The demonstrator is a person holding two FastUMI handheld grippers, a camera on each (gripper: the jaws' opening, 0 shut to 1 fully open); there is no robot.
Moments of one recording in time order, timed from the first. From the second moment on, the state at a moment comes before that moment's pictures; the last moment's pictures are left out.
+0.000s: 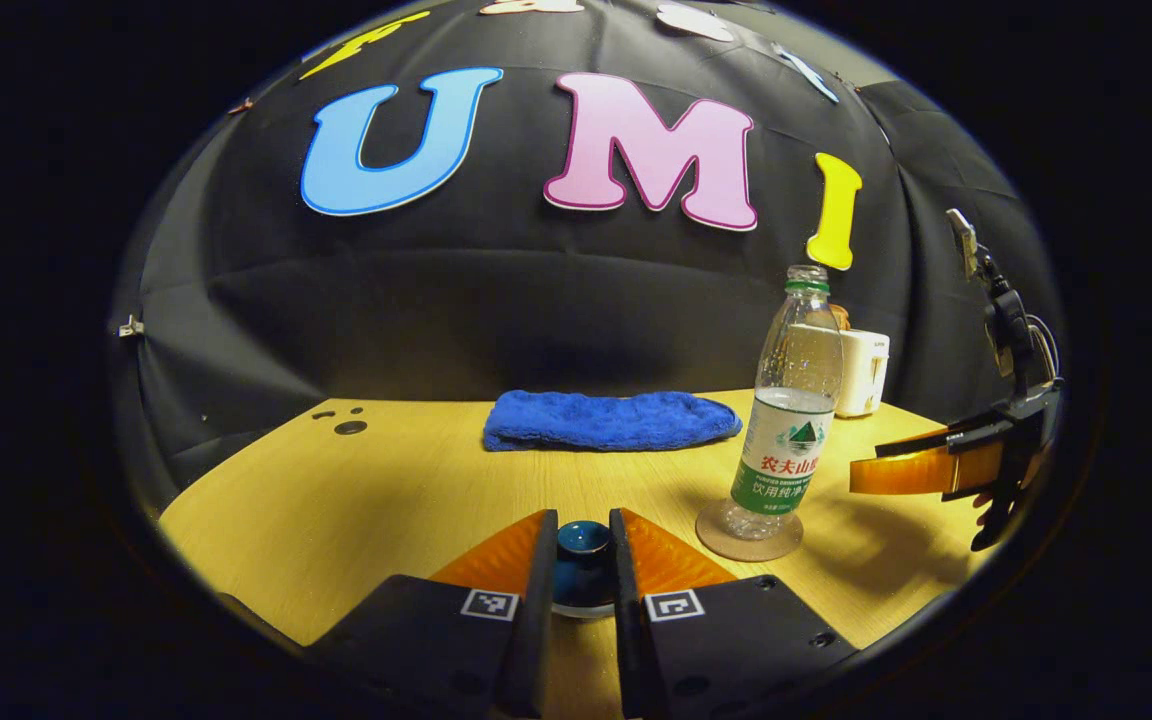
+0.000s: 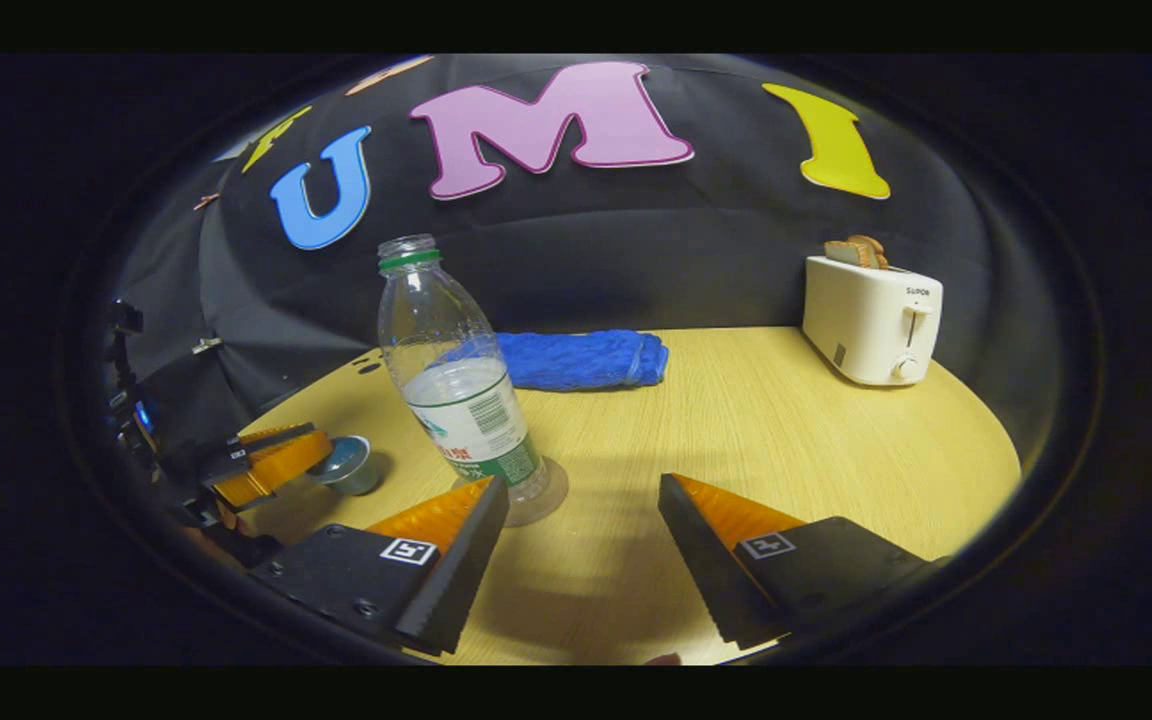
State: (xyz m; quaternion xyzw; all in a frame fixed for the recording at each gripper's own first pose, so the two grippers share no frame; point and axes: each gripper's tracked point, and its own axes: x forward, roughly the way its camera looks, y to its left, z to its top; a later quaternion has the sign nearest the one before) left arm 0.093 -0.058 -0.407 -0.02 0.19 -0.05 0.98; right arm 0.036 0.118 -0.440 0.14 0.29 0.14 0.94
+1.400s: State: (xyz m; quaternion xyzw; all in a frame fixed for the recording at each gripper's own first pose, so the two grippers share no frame) left arm 0.061 -0.055 -0.179 -0.02 0.14 -0.03 0.99; right arm 0.009 0.115 -0.180 0.14 0.15 0.15 0.97
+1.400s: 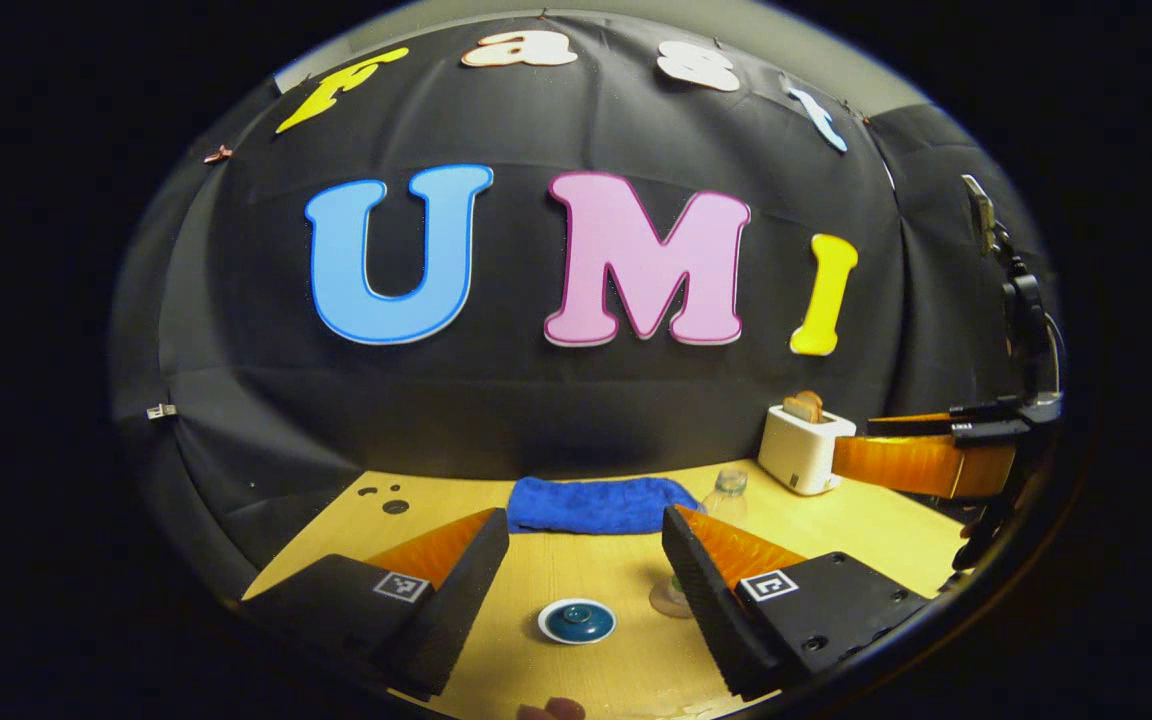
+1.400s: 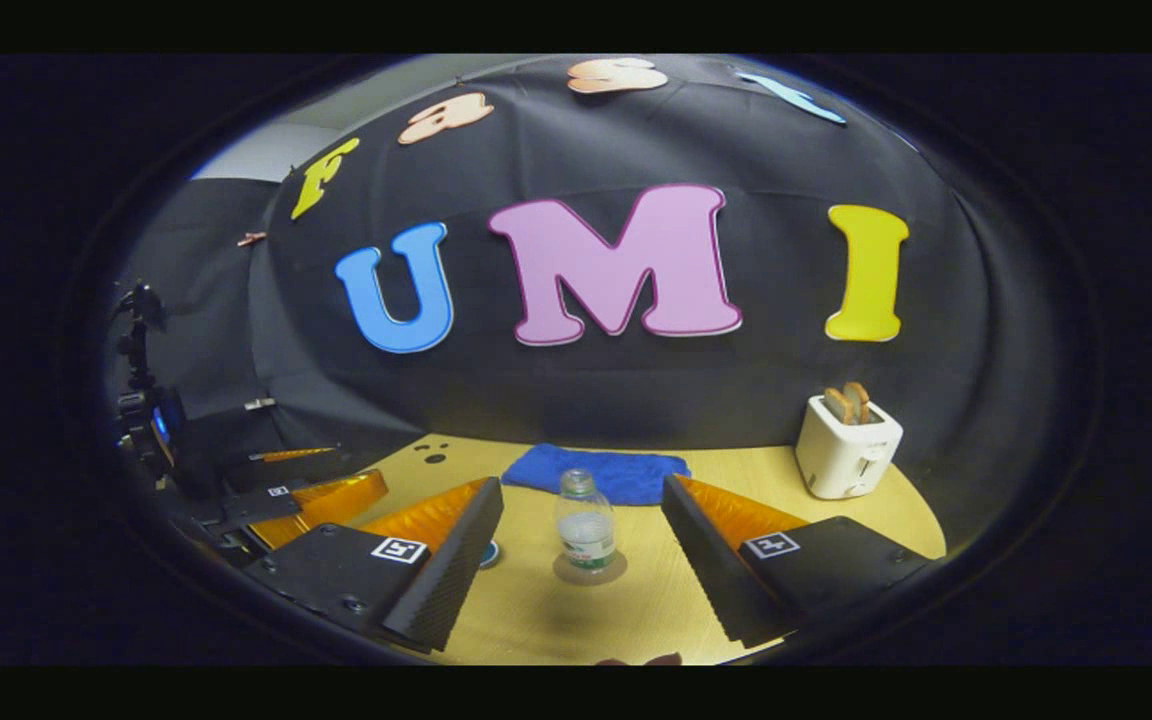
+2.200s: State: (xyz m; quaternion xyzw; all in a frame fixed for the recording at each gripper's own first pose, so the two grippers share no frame) left arm 0.028 -0.043 -0.074 0.00 0.10 -0.06 0.99; right arm -0.041 0.095 -0.074 0.09 0.09 0.12 0.98
